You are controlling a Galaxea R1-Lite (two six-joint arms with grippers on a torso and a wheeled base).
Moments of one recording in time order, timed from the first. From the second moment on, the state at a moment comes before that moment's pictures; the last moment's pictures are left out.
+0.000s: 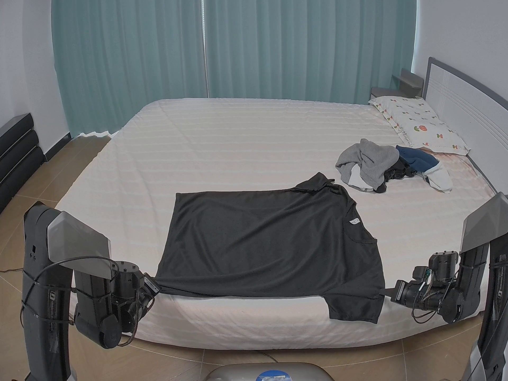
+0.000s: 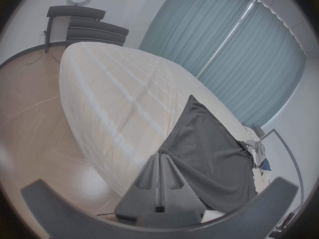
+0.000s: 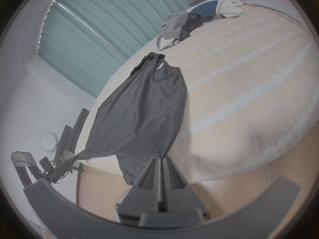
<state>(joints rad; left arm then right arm) -0.22 2.44 -0.32 -1.53 0.31 -0.87 -0.03 2.39 -0.28 -1.41 0.41 0.44</state>
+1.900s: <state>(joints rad) -0.24 2.41 -0.02 -1.55 0.33 -0.57 -0.01 2.20 -0.02 -1.13 0.30 0.19</state>
